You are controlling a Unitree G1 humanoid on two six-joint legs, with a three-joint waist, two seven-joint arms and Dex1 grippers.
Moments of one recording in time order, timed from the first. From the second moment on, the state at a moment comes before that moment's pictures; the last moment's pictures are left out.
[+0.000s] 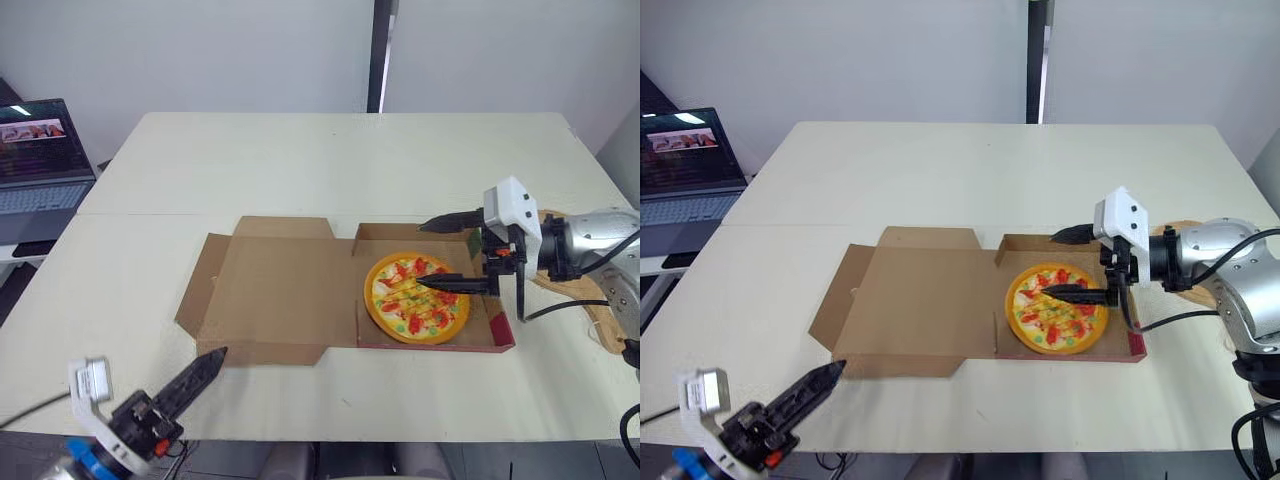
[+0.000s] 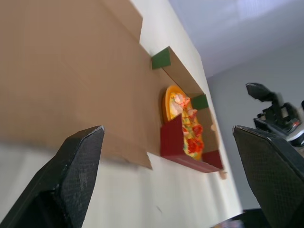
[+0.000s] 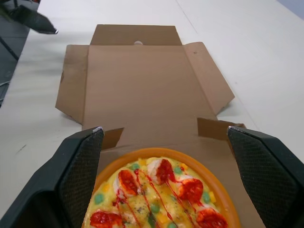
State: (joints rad) left arm 0.79 0.44 0.60 -0.68 -1.74 0.84 -0.29; right arm -0.54 -0.90 0.03 -0.33 0.53 0.63 1.16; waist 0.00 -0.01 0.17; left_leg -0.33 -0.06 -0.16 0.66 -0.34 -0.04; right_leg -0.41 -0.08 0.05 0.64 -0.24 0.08
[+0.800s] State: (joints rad) left arm 0.71 0.07 0.29 -0.62 -1.55 0.48 -0.05; right arm -0.63 -0.89 0.07 -0.34 0.54 0.67 1.21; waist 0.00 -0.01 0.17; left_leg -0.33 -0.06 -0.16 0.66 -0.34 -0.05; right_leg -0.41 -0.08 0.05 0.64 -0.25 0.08
